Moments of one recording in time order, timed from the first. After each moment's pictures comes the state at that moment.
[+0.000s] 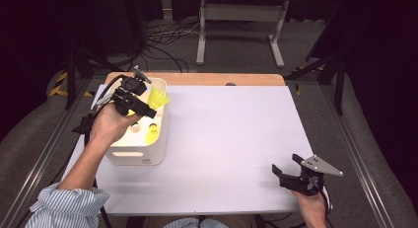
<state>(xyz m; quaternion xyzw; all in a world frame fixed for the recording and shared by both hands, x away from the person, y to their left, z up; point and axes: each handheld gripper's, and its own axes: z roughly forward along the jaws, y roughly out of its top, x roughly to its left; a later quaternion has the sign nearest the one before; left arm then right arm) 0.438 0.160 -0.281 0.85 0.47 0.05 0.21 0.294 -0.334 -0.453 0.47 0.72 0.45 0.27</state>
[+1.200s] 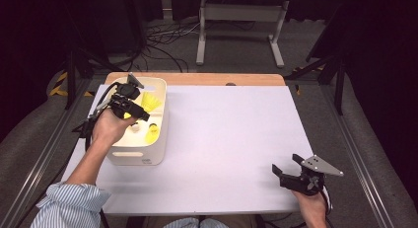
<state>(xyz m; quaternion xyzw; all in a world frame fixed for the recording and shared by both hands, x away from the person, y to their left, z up) 0.461 0.180 -0.323 0.83 0.53 0.04 0.20 0.294 -0.334 -0.453 0.47 0.71 0.45 0.27</state>
